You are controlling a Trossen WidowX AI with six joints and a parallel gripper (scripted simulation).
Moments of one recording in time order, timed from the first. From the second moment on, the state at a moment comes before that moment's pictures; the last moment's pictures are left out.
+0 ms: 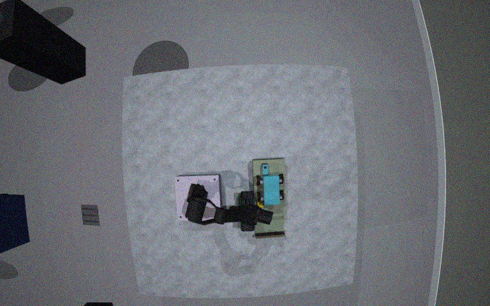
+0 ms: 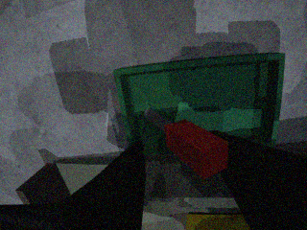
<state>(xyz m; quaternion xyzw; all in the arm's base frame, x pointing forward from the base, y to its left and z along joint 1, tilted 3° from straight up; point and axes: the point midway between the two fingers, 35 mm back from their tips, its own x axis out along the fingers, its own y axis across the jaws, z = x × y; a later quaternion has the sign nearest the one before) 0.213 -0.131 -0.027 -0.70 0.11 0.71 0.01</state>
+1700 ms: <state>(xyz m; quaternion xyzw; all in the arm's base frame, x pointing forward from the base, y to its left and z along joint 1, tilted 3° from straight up) 0.221 -0.109 -0.037 -0.70 0.11 0.71 0.01</state>
